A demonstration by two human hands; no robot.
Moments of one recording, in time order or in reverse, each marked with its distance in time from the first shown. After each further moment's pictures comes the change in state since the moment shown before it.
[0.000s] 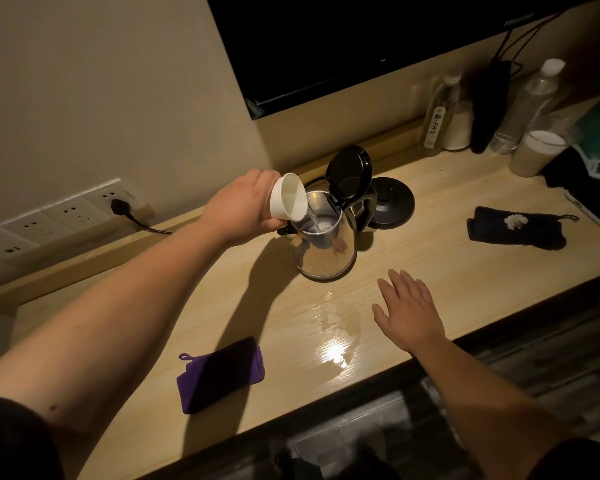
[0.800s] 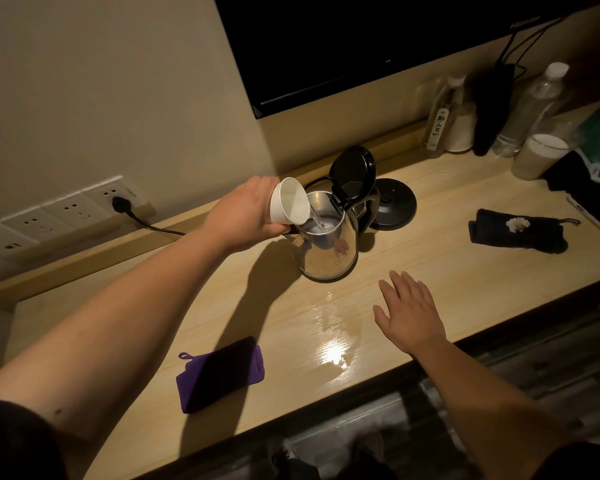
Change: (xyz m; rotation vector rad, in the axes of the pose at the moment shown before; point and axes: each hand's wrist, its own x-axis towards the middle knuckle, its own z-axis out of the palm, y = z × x) left_hand -0.008 0.000 0.007 -0.081 0.010 -0.041; right_hand 0.001 0.000 0.001 -0.033 -0.015 0.007
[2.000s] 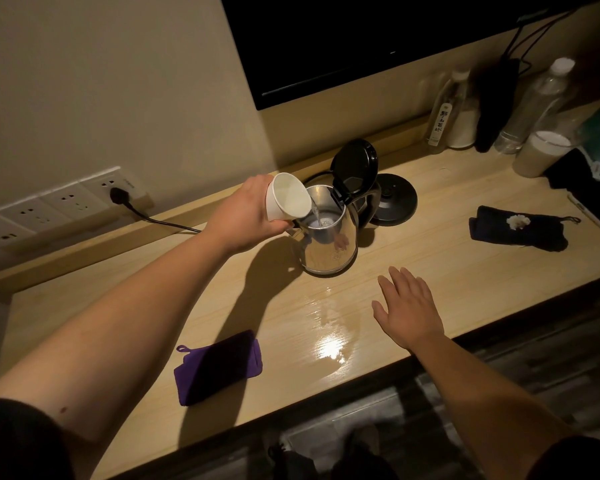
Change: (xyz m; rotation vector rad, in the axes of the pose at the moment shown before) left_hand -0.010 0.002 0.013 -0.185 0.043 -0.093; right_hand 0.000 0.000 0.000 -0.004 -0.016 0.002
